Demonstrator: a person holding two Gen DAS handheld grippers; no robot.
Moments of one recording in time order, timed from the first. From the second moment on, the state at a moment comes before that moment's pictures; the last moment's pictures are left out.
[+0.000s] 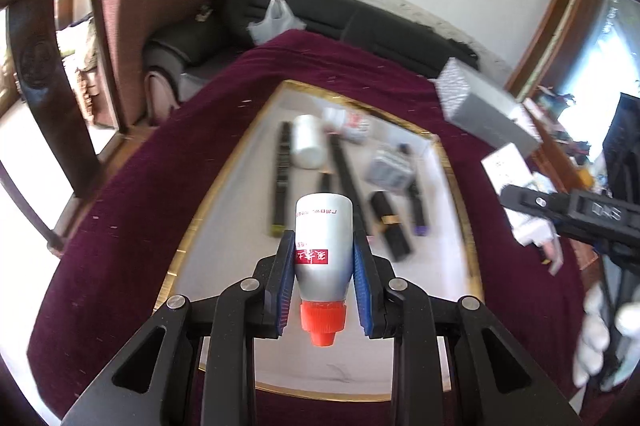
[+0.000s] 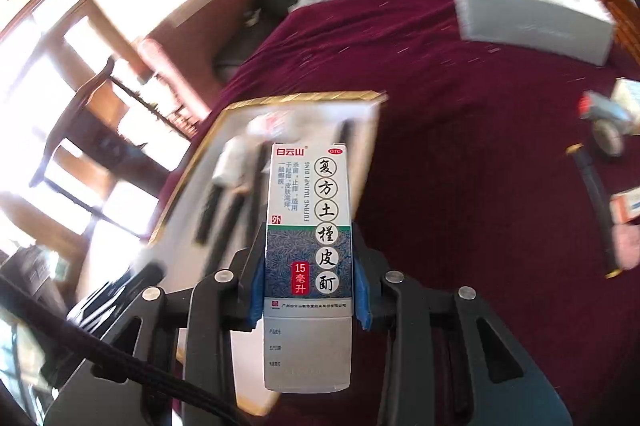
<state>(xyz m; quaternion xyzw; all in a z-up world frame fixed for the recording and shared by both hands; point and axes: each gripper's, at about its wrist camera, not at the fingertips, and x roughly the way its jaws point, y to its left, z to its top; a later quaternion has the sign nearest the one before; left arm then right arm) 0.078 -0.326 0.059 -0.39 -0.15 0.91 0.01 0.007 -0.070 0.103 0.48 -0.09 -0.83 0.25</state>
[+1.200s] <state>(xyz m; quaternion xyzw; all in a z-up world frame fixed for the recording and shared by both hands) 0.059 -0.363 0.054 -0.40 -0.17 0.90 0.01 0.057 -0.180 0.028 0.52 0.01 -0.80 0.28</state>
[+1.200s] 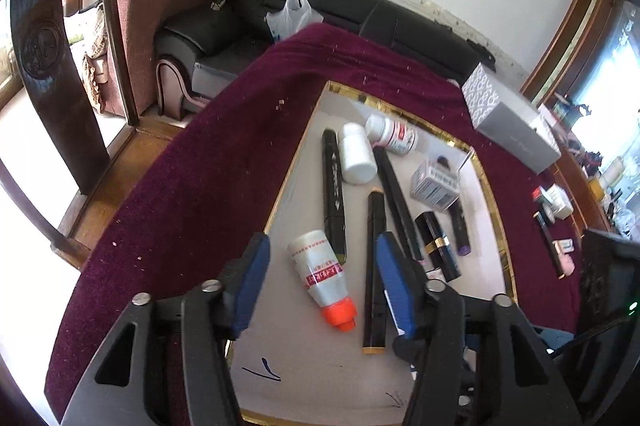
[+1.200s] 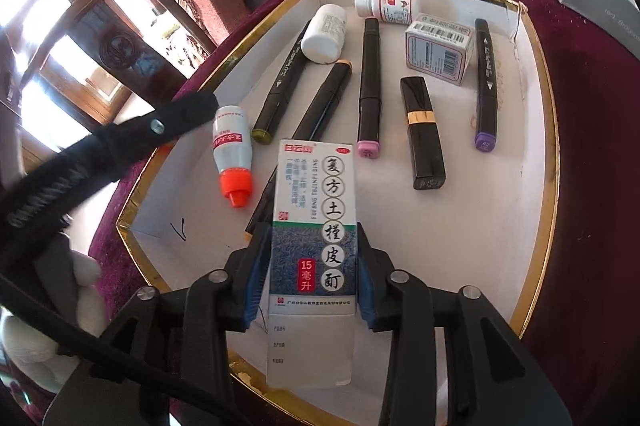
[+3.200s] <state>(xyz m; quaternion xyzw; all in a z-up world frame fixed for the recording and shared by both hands) 0.061 -0.073 0.080 -0.44 -0.03 0.88 0.20 0.059 0.142 0.068 0.42 -0.09 -0.90 0.02</state>
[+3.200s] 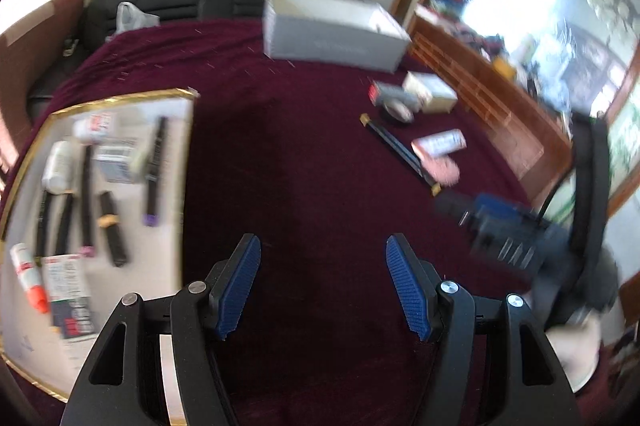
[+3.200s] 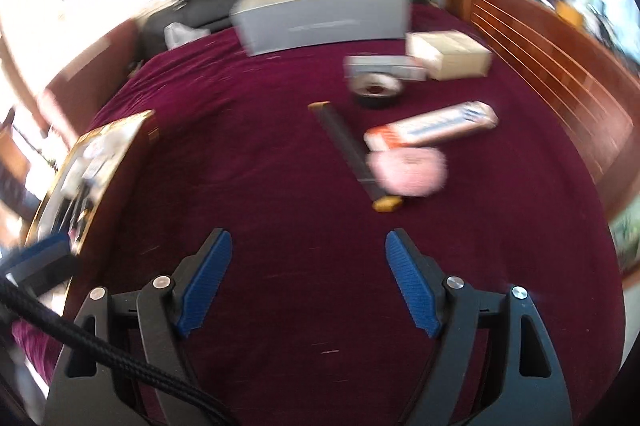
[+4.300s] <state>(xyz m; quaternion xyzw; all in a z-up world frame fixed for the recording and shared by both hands) 0.057 -0.006 0.011 -0.47 0.10 0.85 0.22 -0.021 0.210 0.029 0.46 -0.14 -0.87 -0.04</state>
